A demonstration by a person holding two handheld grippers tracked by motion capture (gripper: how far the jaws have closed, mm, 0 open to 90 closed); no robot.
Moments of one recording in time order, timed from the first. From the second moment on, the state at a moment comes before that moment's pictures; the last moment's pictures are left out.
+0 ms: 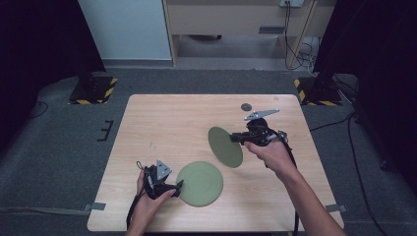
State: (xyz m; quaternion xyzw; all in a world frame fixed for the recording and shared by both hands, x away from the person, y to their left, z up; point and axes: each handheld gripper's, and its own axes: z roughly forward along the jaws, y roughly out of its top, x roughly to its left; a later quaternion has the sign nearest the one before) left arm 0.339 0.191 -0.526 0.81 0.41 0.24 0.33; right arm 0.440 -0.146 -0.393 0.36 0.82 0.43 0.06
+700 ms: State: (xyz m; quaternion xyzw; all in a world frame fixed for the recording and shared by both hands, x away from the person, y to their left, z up) left arm 0.341 0.196 -0.525 0.81 0.42 0.24 0.33; right arm 0.460 -0.172 -0.378 0.42 0.80 0.41 0.14
